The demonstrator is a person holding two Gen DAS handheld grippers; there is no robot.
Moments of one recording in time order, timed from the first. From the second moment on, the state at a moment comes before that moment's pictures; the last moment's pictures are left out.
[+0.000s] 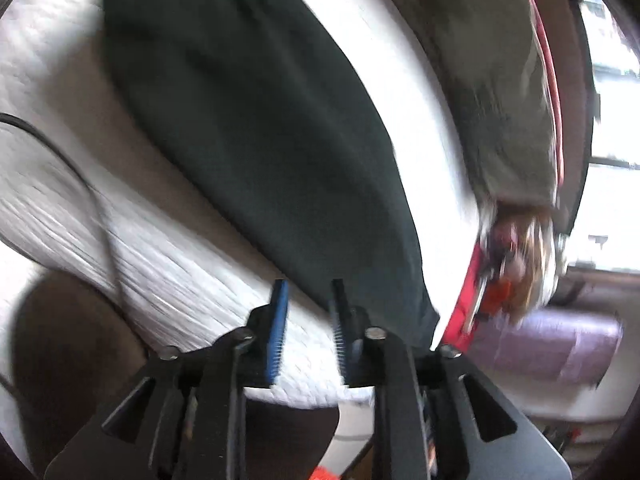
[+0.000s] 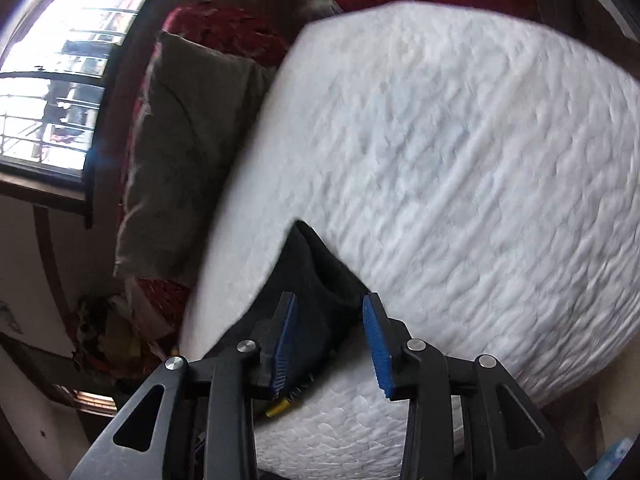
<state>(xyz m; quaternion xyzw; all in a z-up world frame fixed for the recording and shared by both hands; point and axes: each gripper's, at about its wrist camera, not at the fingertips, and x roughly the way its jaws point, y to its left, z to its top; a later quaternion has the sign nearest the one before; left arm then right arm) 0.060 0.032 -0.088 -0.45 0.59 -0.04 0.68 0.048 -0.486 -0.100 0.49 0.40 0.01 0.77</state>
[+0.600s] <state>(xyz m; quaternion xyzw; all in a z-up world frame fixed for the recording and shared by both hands) 0.093 -0.090 -0.120 -0.40 0.66 -0.06 0.63 0.111 -0.447 -0.096 0.40 0.45 0.04 0.80</state>
